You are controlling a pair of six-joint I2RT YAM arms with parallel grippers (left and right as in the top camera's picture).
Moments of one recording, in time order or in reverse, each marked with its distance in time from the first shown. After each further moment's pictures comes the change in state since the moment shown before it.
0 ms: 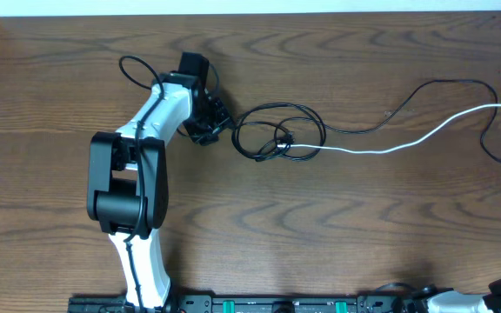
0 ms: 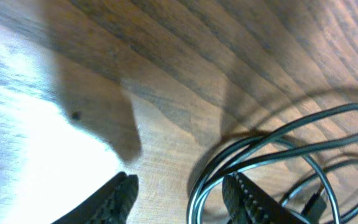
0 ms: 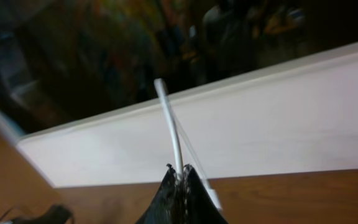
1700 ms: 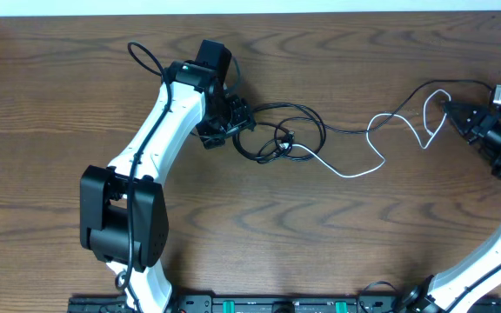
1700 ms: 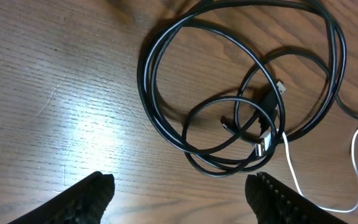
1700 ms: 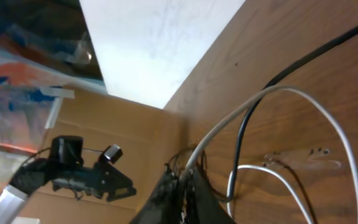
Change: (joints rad) left arm -0.130 -0.183 0.057 -0.223 -0.037 0.019; right arm 0.575 0.557 -0.715 -0.066 0.060 -0.506
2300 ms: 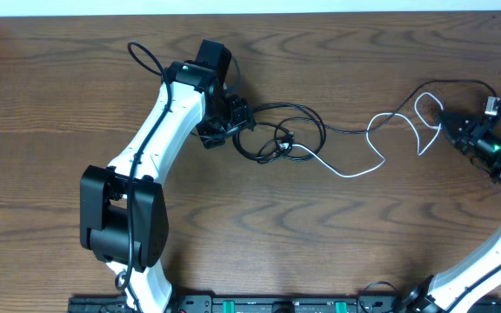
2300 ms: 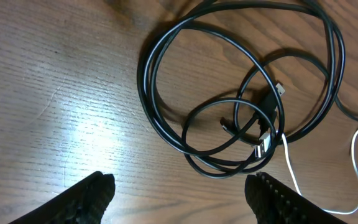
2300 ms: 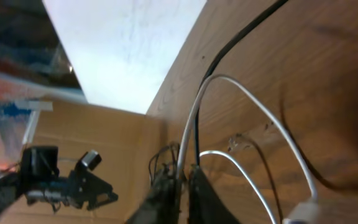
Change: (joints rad) left arm 0.000 0.000 0.000 0.005 -0.003 0.000; right arm -0.008 0.000 -0.023 -0.220 0.091 -0.191
